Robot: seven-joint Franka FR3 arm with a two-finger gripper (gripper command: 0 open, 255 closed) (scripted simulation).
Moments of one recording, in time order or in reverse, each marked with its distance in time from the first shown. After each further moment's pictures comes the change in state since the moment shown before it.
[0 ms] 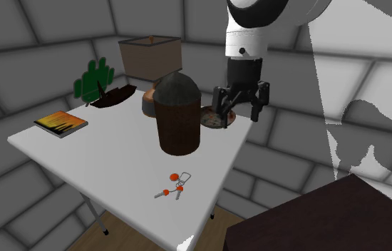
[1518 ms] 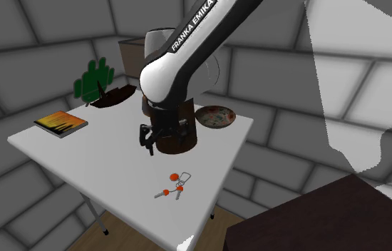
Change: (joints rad) arm 0.168 0.635 0.074 0.395 -0.177 0.384 0.300
